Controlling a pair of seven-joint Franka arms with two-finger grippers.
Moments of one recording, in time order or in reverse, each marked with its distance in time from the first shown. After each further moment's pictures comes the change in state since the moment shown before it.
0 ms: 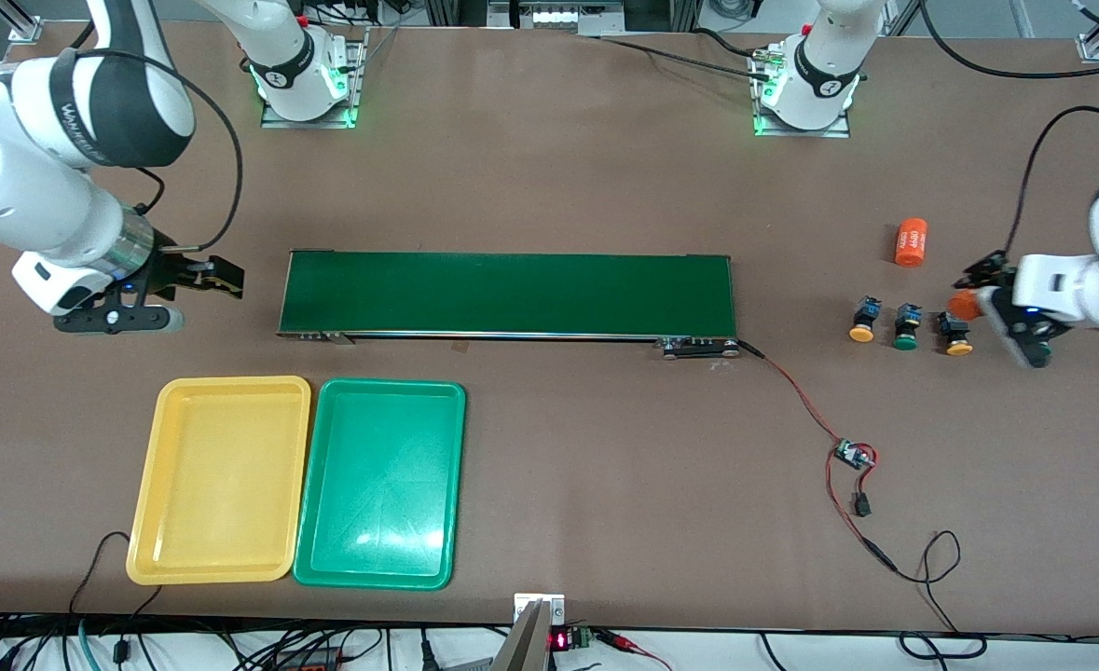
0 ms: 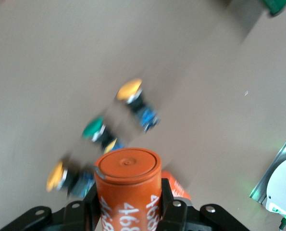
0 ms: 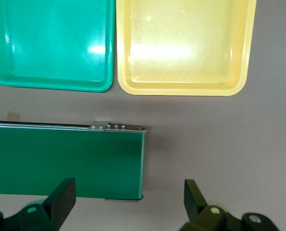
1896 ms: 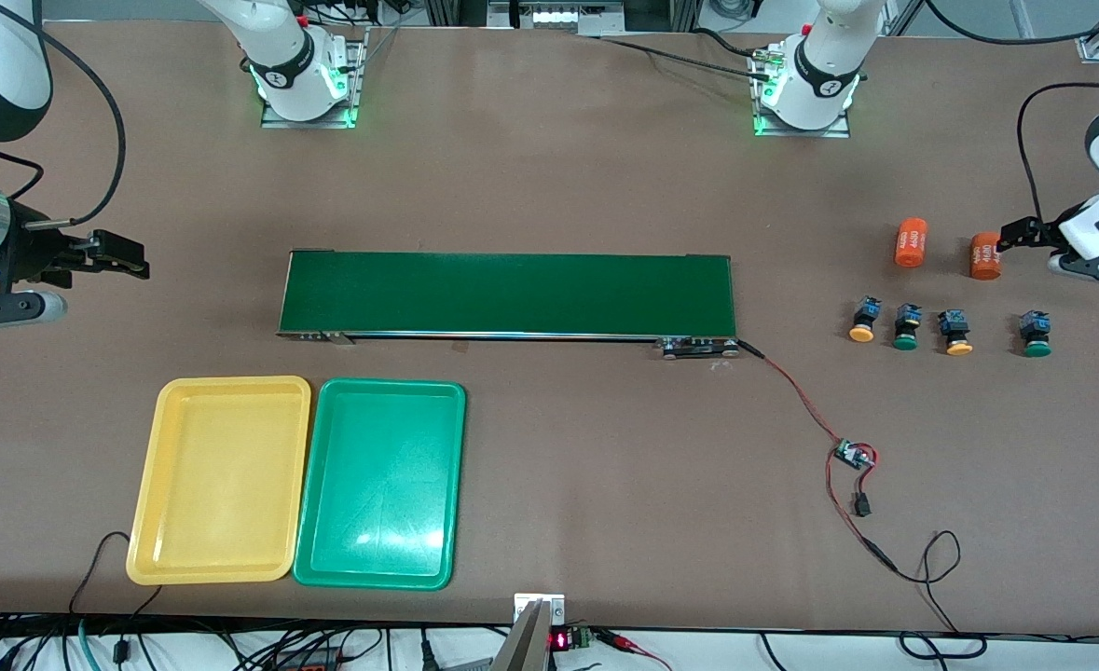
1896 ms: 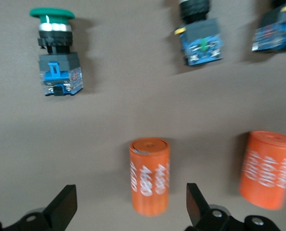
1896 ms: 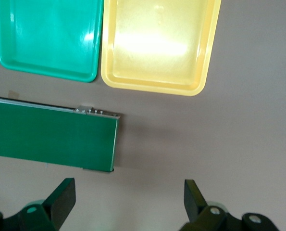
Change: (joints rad) left arm 0.047 -0.112 0.480 -0.470 0.001 0.657 -0.314; right arm -0.114 0.087 -0.013 0.364 -0.002 -0.325 -0.232
